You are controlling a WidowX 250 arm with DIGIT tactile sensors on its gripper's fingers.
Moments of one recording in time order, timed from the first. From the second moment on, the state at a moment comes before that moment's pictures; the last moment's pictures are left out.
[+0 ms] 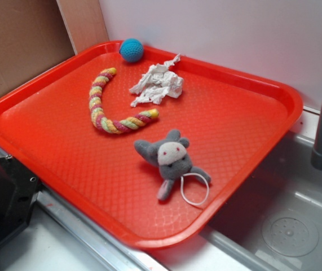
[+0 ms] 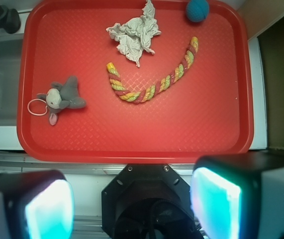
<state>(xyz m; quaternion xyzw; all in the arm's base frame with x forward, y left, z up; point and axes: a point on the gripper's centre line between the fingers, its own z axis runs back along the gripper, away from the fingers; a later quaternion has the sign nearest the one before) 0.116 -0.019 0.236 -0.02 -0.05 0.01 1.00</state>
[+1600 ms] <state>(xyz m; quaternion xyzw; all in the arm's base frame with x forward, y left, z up) 0.203 -0.064 0.132 -0.09 -0.06 -0.54 0.84</state>
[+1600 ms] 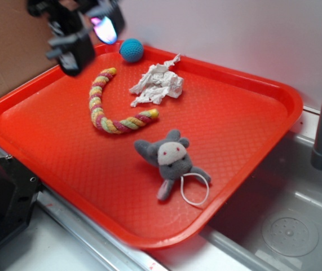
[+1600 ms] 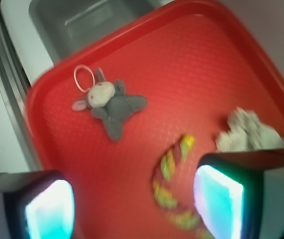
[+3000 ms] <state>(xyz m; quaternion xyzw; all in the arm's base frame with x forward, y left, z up) 0.205 -0.137 0.020 -0.04 0.01 -0.66 0.75</state>
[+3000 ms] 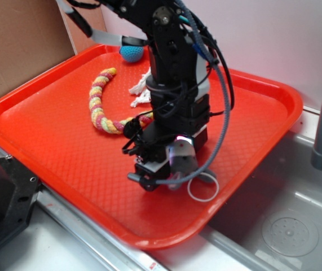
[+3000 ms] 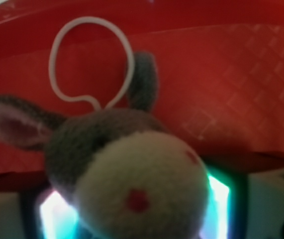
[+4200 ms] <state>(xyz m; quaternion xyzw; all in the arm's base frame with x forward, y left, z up) 0.228 0.016 0.145 0.00 0.05 -0.14 0.99</state>
